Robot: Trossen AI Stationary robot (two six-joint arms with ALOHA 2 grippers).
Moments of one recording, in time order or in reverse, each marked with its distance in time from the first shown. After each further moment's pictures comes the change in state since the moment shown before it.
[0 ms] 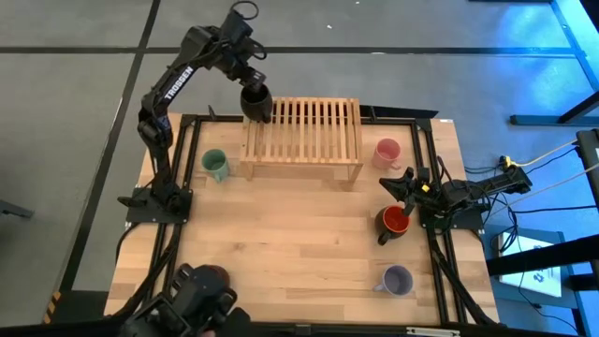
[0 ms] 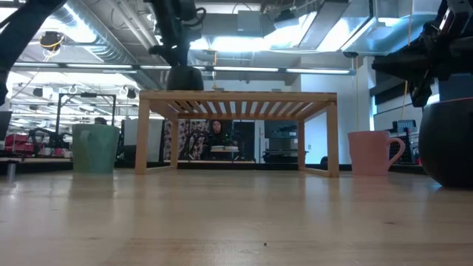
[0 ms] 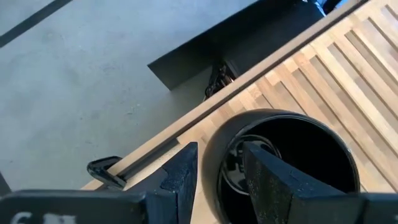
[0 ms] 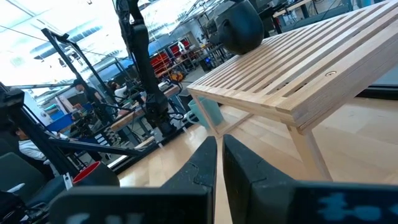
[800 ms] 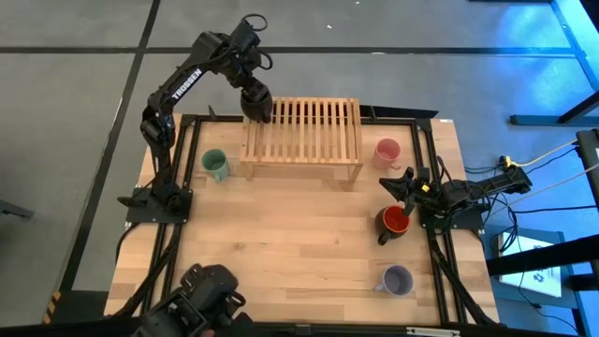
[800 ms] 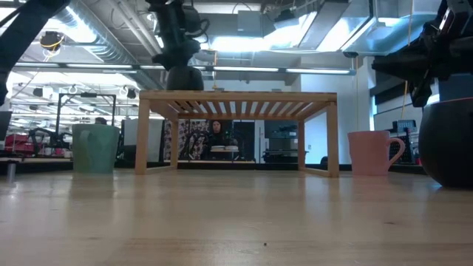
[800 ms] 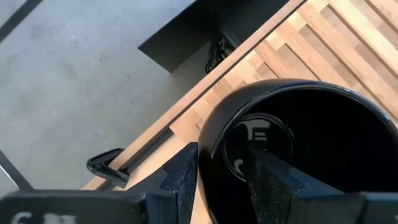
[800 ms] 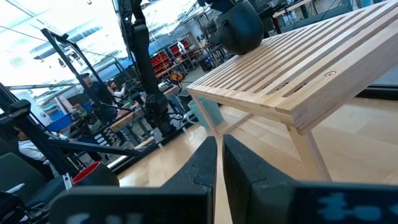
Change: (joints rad) left arm -0.017 0.017 -0.083 -0.003 0.000 0.107; right arm 0.000 0.000 0.000 0.000 0.001 0.000
